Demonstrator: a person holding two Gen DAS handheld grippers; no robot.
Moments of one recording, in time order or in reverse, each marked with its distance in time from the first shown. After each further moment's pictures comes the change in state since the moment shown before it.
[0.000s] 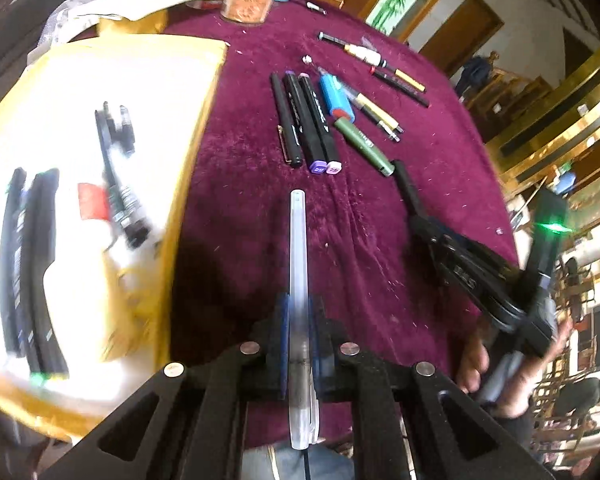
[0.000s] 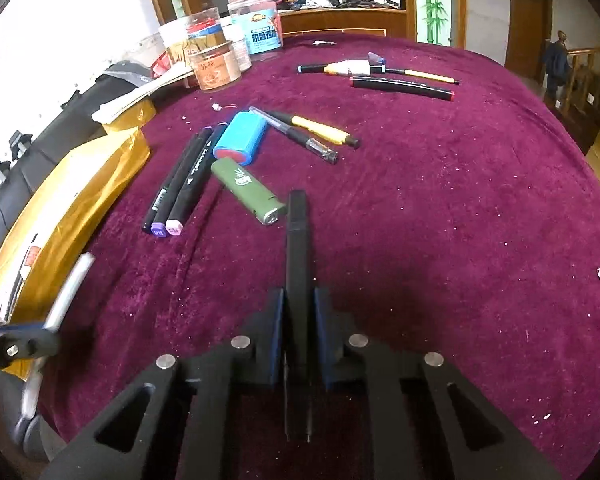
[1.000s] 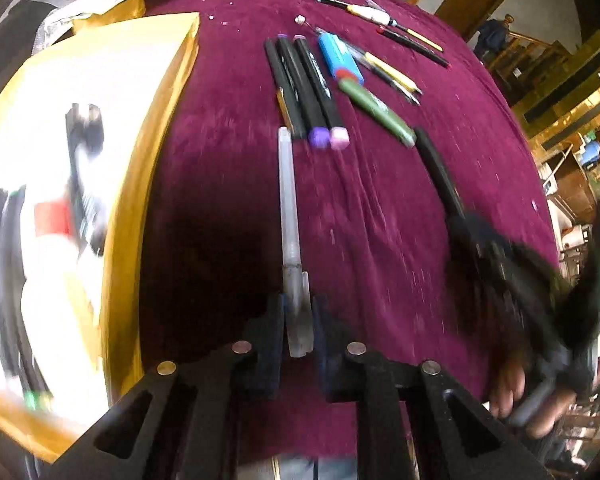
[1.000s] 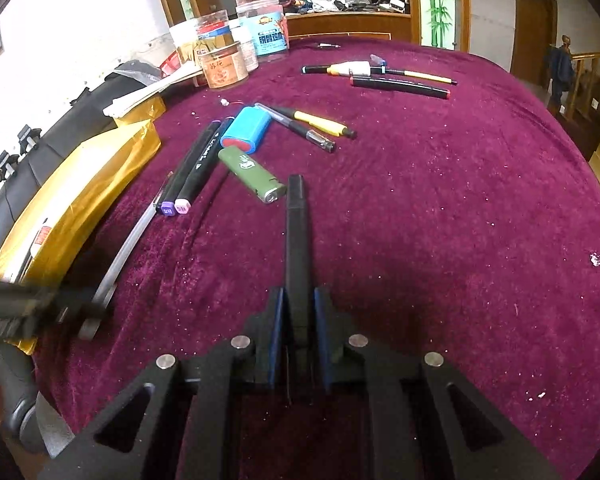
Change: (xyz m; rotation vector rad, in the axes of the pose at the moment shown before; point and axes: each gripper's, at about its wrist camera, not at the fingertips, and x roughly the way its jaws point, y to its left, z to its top) left arm 0.042 -0.025 0.004 0.071 0.108 0.133; right arm -0.015 -0.008 -0.017 -0.023 -0.011 0.019
